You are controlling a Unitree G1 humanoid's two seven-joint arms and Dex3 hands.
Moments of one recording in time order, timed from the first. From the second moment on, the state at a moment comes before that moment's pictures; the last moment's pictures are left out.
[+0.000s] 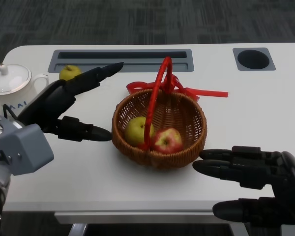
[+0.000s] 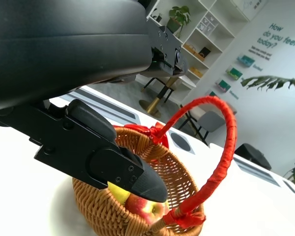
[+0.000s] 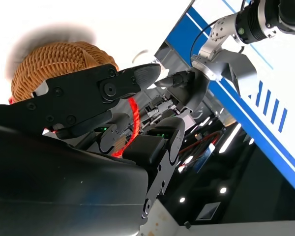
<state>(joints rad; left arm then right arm) -0.72 0.35 -0.14 1.15 0.19 -1.07 -0.27 0.05 -0.29 0.08 0.00 -0.20 -0.93 0.18</state>
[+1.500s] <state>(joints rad) -0.58 0.37 -0.08 1.09 0.19 -1.07 -0.28 -0.68 -0.34 0.31 0.83 -0.58 -1.00 0.09</state>
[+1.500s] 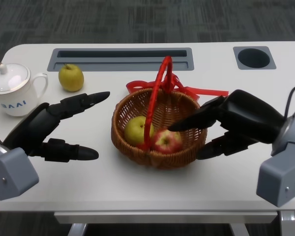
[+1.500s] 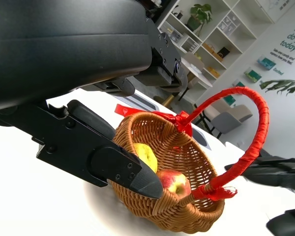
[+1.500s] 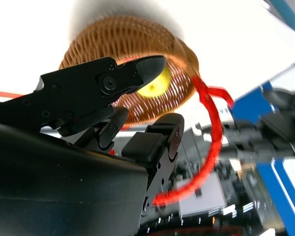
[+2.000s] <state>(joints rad) -0.56 0.37 -0.08 1.07 0.19 -1.07 -0.28 -0.82 -0.32 0.52 1.06 -0.79 -1.02 -0.09</state>
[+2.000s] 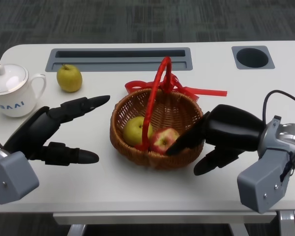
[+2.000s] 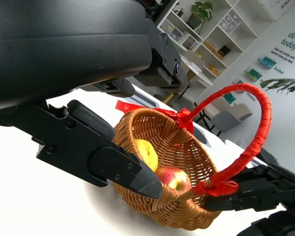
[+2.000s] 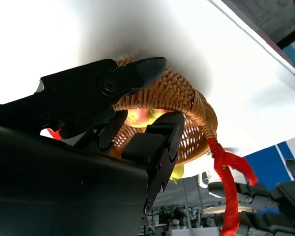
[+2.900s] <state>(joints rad) -0.52 0.37 -0.07 1.02 0.19 -1.08 -0.23 -0.89 -0.21 0.64 1.24 -0.75 -0.87 -0.01</state>
